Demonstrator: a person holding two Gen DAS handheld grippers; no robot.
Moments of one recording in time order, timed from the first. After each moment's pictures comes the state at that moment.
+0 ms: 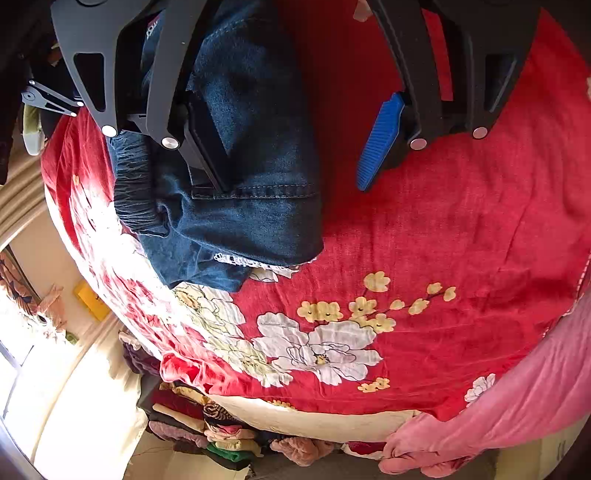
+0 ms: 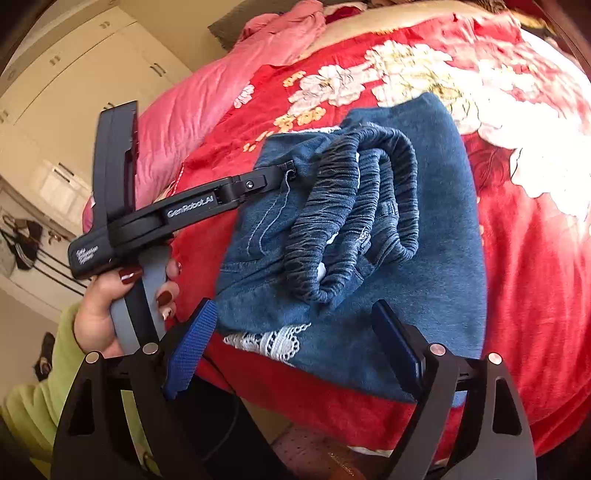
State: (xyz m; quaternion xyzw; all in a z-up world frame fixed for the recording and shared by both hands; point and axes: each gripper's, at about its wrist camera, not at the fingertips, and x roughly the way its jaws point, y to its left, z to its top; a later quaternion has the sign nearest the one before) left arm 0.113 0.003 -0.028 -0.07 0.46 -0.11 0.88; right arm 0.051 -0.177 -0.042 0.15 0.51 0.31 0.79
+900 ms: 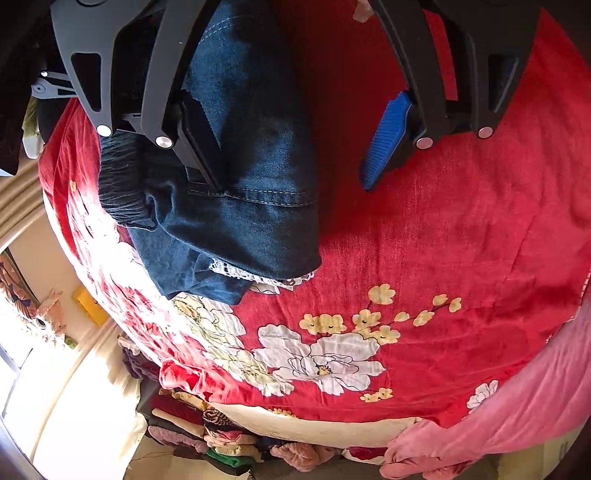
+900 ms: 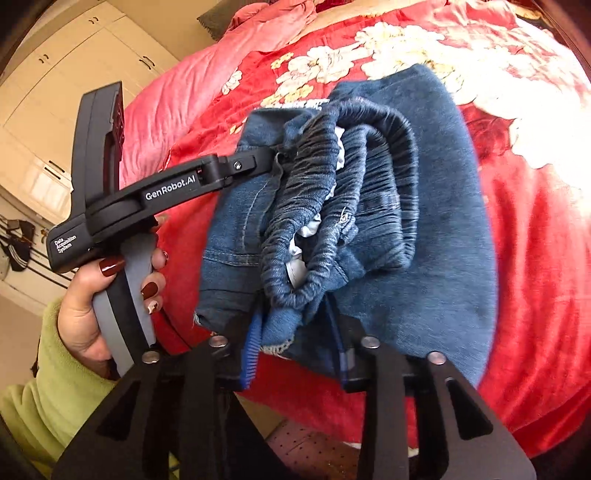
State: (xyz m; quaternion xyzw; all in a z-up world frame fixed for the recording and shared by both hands) left arm 0.111 0.000 -0.034 -0.07 0.47 -0.11 0.87; right arm 0.047 -0.179 -0.054 0.13 0.52 0.30 0.79
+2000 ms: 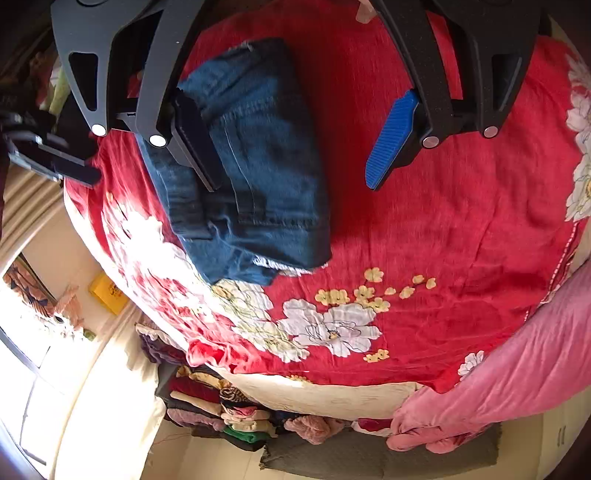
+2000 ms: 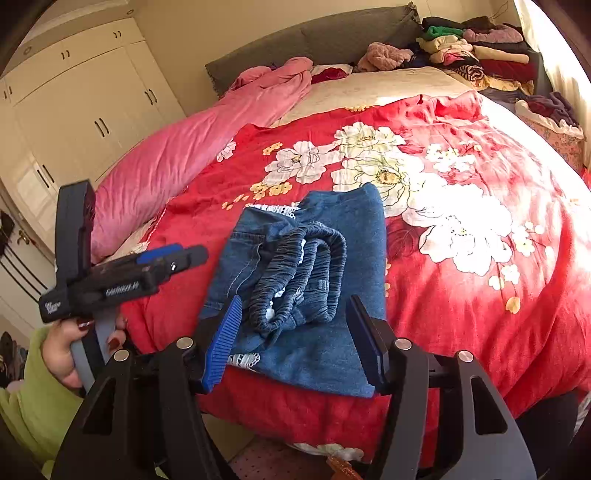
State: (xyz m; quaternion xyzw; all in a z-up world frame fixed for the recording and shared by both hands) left arm 0.051 0.004 0.012 -0.06 0.42 -0.13 0.90; right arm 0.023 -0.227 0.020 0.09 0.40 0.25 0.88
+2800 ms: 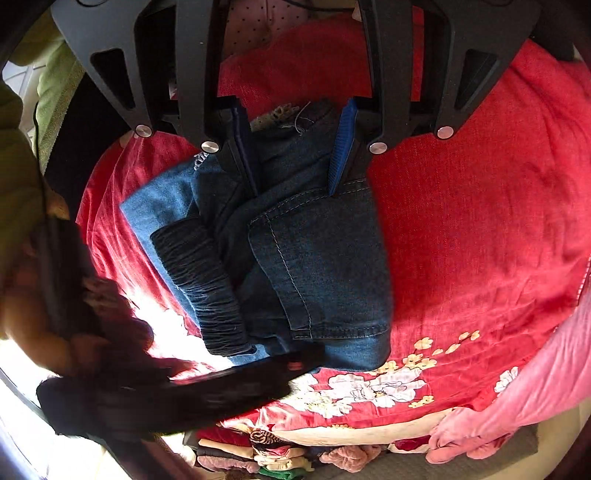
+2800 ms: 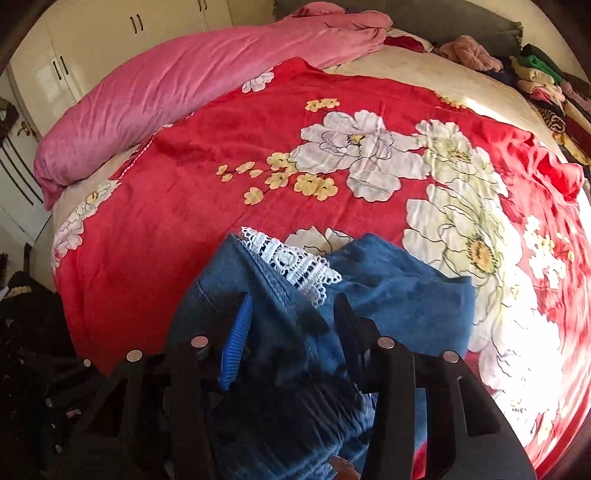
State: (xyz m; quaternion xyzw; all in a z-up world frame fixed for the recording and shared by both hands) left arm 0.014 -0.036 -0.042 0.00 0.47 -0.16 0.87; right arm 0.176 -0.106 -0.021 -0.11 0.47 0.32 0.81
